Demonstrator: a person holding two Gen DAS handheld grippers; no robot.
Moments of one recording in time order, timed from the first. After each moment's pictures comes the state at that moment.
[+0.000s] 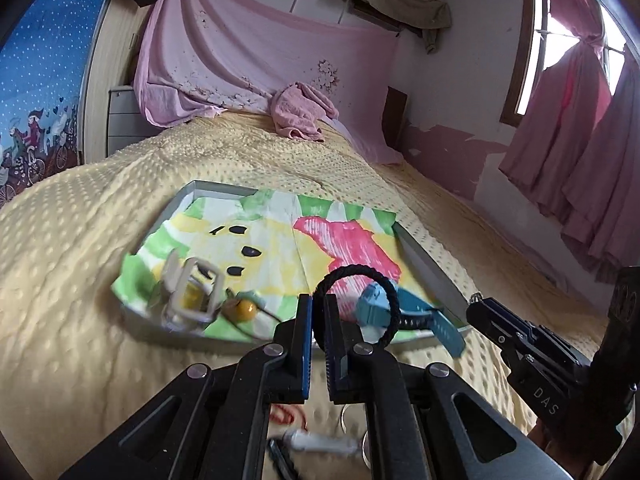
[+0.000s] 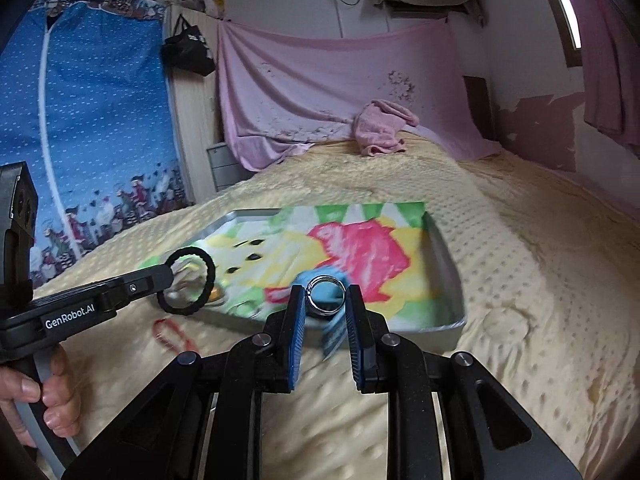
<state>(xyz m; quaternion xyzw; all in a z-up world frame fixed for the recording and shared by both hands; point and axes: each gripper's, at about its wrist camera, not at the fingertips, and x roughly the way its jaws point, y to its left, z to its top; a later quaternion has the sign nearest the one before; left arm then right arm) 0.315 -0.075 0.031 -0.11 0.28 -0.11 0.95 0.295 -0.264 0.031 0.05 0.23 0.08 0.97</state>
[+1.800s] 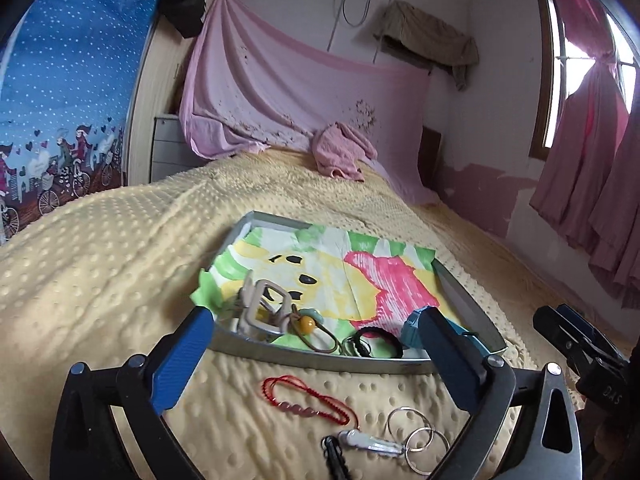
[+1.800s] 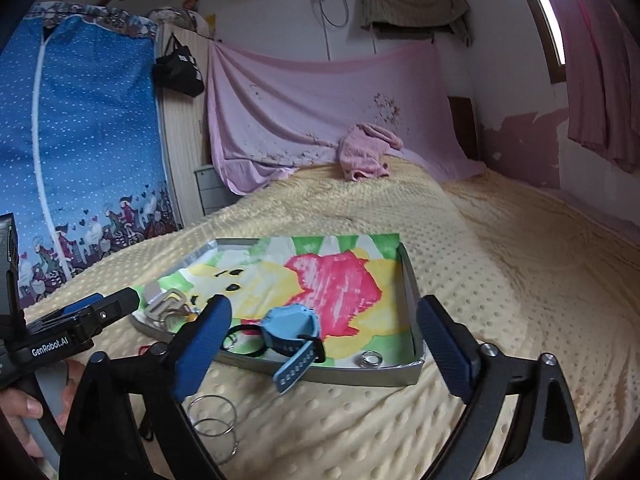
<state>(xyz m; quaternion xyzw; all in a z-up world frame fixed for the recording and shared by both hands) 0.273 -0.040 0.037 -0.12 0.21 -0.03 0.97 0.271 -0.272 0.058 0.04 0.18 0.08 0.98</state>
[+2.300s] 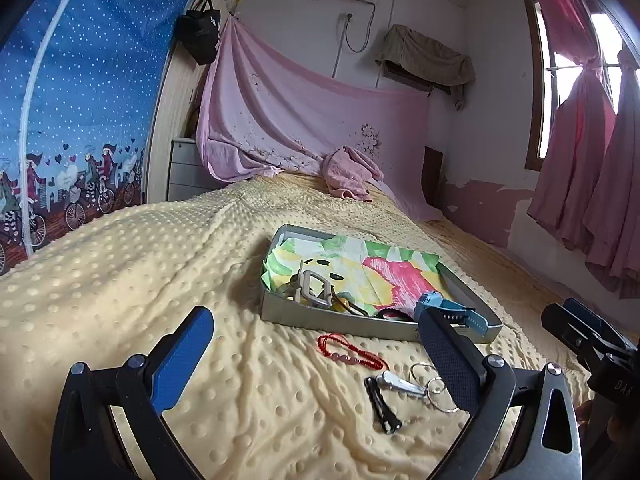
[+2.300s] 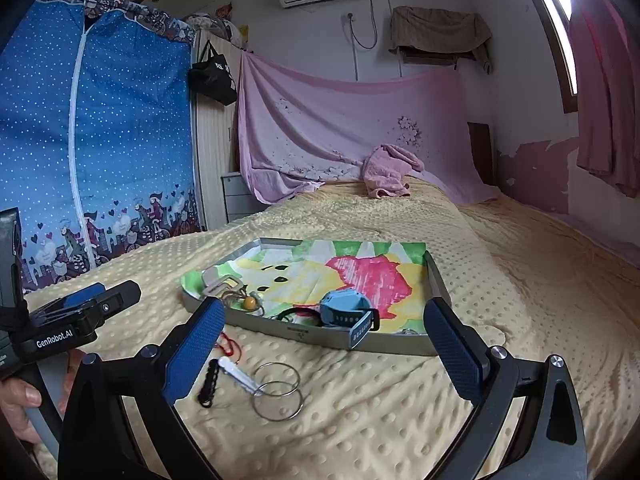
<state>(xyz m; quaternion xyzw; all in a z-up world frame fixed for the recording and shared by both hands) 0.195 -0.007 0.034 -0.11 0.16 -0.01 0.98 0.193 -0.244 0.067 0.02 0.15 0.10 0.98</state>
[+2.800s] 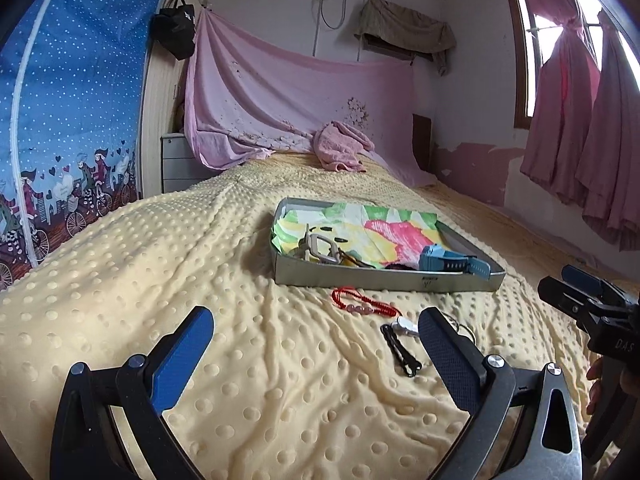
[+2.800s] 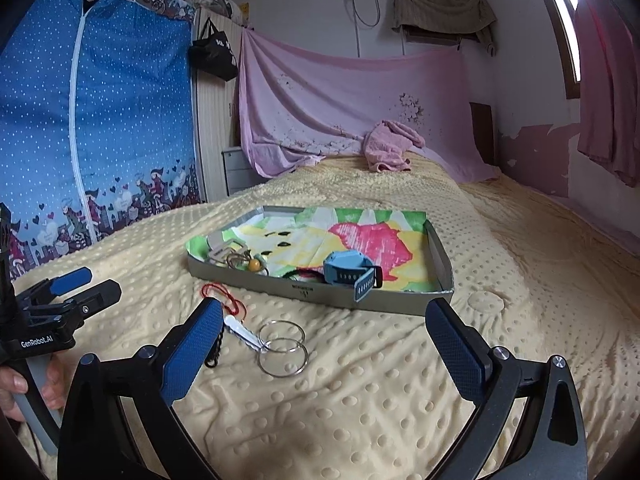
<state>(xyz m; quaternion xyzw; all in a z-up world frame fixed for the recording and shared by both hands) 0.177 -0.004 0.021 -0.05 0.21 -0.03 0.98 0.190 -0.249 0.047 0.01 0.21 0.10 0.97</state>
